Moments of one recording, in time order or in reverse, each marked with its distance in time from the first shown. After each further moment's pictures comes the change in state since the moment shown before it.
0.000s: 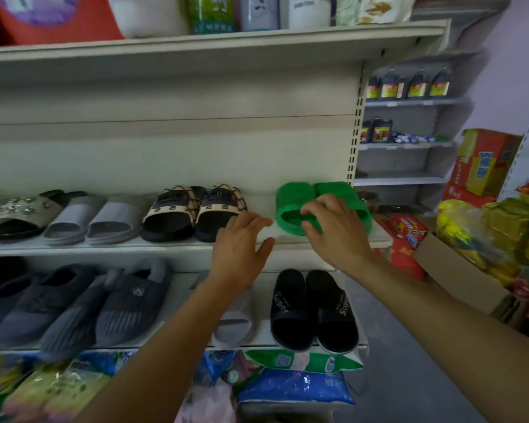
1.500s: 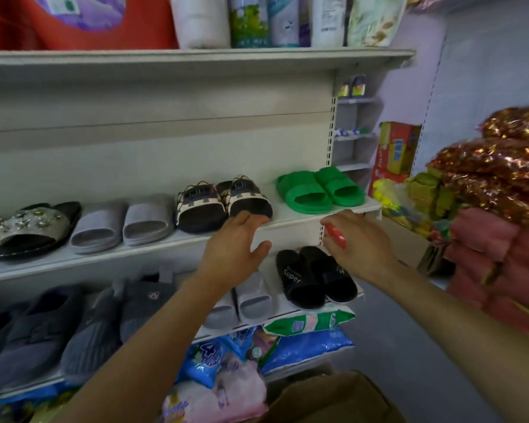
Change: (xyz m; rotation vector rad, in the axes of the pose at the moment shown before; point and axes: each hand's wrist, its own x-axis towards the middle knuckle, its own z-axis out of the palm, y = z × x) left_hand -0.057 -0.084 -0.106 -0.184 -0.185 0.262; right_hand -0.090 -0.131 -0.025 -0.156 -0.011 0.269
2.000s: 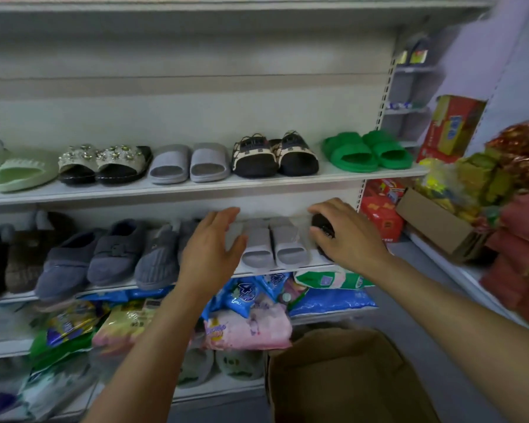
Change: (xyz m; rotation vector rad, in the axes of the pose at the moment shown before) left_hand -0.163 -0.021 -0.050 -0.139 0.223 -0.342; right_hand -0.065 -0.104 0.020 0.132 -0.105 -0.200
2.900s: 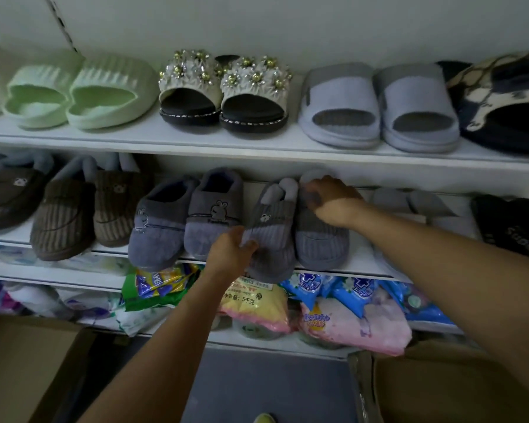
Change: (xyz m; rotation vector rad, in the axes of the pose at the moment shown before) left_hand 0.027 -0.354 -0.006 -0.164 -0.275 -0.867; right_hand 0.246 -0.166 0.316 0.040 -0.556 0.004
